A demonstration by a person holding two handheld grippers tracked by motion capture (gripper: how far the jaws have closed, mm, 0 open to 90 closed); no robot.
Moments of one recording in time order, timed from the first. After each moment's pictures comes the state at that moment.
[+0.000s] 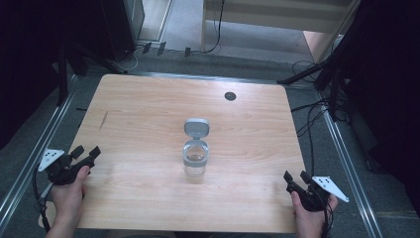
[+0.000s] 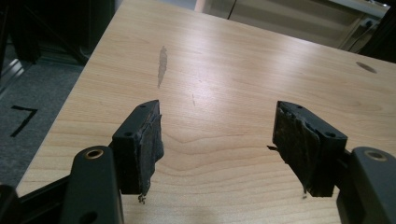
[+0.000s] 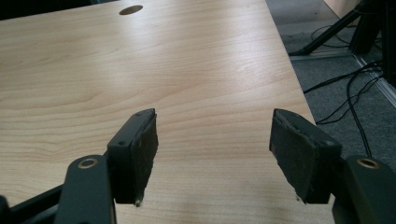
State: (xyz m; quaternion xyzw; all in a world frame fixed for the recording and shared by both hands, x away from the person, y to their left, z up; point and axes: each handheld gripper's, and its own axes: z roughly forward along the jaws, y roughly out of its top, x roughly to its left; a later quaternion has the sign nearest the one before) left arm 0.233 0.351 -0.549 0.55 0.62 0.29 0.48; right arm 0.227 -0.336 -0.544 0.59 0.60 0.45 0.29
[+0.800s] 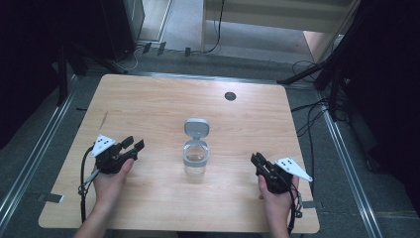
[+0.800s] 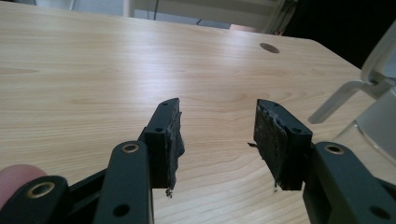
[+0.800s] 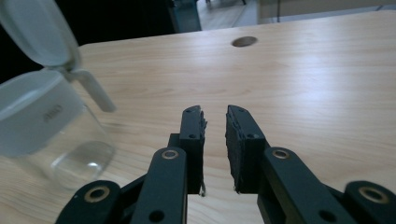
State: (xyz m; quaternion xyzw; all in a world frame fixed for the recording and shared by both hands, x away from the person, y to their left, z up) left arm 0.268 0.230 -0.517 0.63 0.53 0.23 0.52; right arm 0.258 -0.227 -0.510 0.50 0.64 0.53 0.23
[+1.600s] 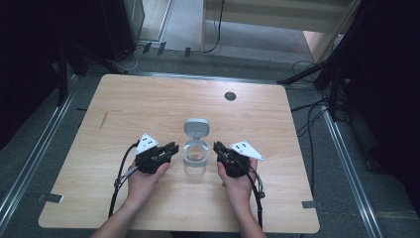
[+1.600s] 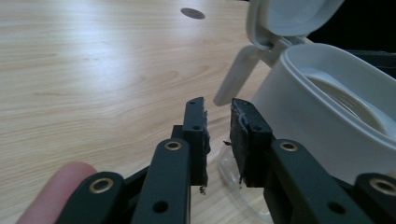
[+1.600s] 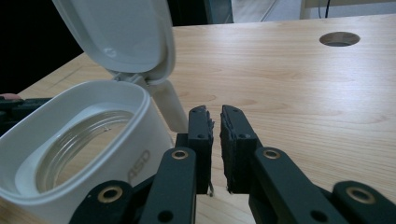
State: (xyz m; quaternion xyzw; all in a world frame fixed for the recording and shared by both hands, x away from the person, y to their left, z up) left arm 0.284 0.145 -0.523 0.70 0.47 0.16 0.52; right arm 0.294 -0.121 -0.514 0.47 0.68 0.52 0.20
